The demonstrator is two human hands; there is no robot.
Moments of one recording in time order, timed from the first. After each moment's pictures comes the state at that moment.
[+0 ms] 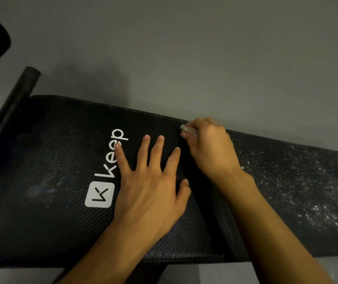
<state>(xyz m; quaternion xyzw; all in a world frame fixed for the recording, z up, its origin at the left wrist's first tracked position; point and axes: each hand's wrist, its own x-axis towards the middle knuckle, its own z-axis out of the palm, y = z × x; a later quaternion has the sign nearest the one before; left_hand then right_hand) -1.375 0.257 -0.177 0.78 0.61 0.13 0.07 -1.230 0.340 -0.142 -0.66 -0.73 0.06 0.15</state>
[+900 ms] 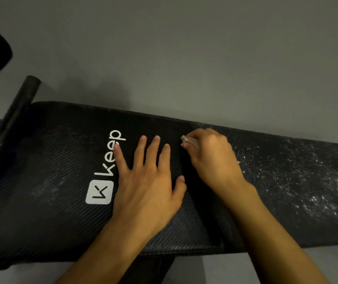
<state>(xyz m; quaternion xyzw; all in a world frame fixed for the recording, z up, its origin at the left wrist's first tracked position) -1.375 0.253 -0.179 0.78 0.61 0.12 0.07 -1.226 0.306 -0.137 -0.69 -0.71 0.07 0.12</state>
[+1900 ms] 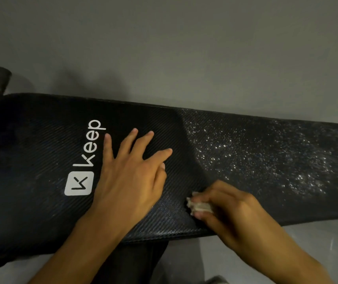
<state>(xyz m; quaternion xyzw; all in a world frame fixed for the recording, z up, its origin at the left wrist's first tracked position) -1.379 0.251 -0.181 0.81 0.55 0.16 0.09 -1.160 0.175 -0.132 -0.56 -0.78 0.23 0.13</state>
